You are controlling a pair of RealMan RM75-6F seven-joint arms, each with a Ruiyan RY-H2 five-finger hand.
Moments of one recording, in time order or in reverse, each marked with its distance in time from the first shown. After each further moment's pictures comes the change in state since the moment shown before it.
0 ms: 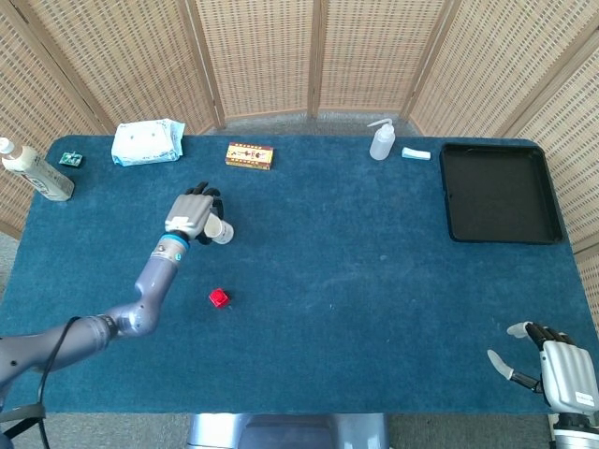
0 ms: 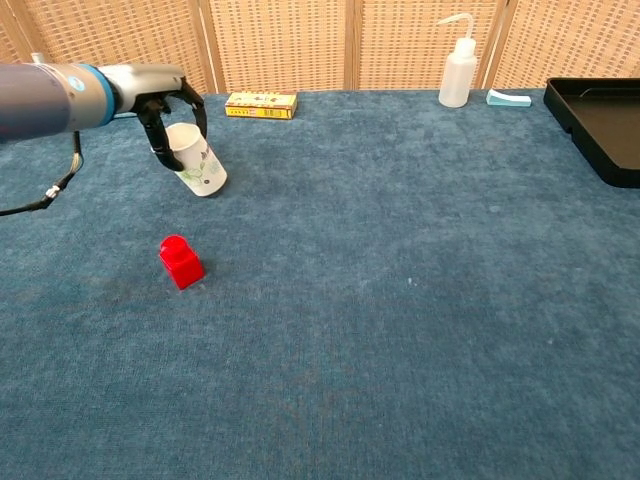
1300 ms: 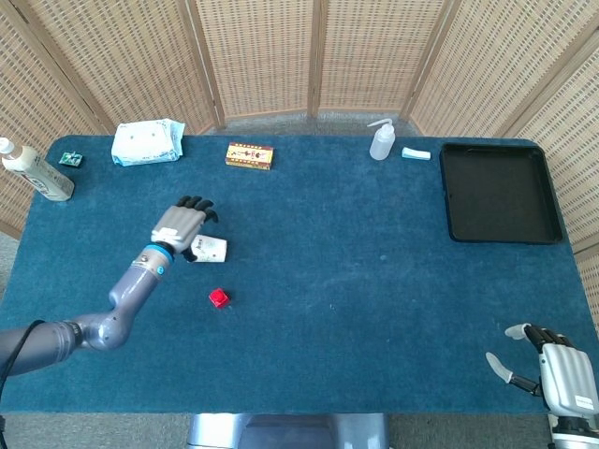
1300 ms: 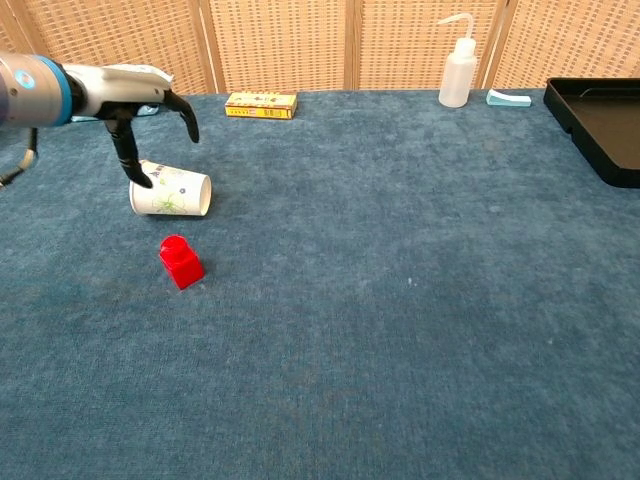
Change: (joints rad) left arm -0.061 0.174 0.200 -0.231 0.023 0.049 0.052; right arm -0.013 0.005 -0.007 -0.014 -0.027 0.018 0.013
